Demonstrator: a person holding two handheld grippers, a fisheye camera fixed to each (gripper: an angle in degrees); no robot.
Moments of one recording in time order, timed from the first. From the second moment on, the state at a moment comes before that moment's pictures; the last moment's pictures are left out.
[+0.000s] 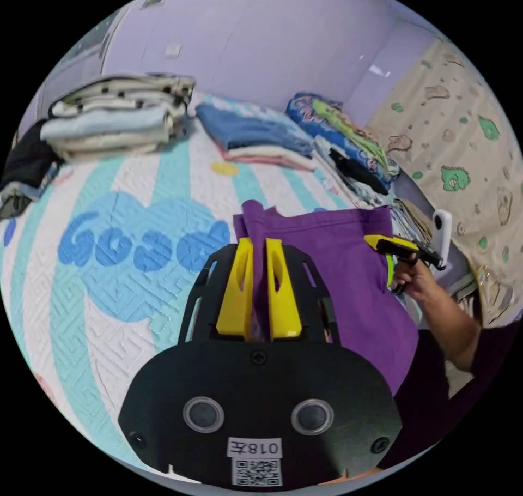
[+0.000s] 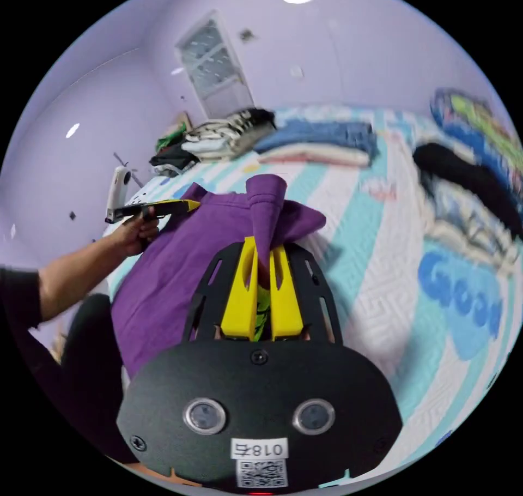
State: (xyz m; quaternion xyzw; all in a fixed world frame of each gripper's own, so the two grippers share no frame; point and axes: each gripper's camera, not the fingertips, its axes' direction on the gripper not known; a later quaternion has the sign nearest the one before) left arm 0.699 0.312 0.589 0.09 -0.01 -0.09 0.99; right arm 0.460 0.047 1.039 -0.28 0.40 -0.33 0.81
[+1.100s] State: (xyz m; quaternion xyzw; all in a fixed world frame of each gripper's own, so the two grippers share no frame) left arm 0.621 0.378 0.557 0.11 0.12 -0.08 0.98; right arm 0.375 0.047 0.927 -0.26 0.23 -0.26 0.90
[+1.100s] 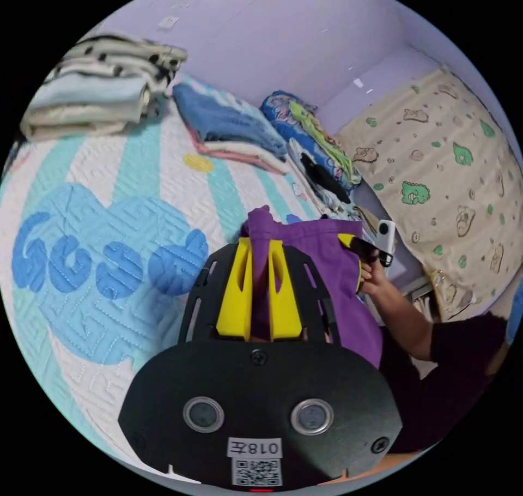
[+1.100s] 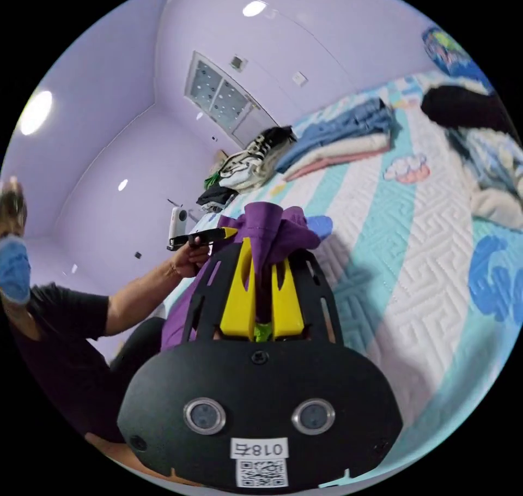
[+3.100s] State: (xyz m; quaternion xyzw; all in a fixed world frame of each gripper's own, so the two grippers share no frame) left arm 0.279 0.909 0.256 0.22 -0.36 -0.28 0.86; right arm 0.117 0.411 1.669 -0.43 0.18 -0.30 0.83
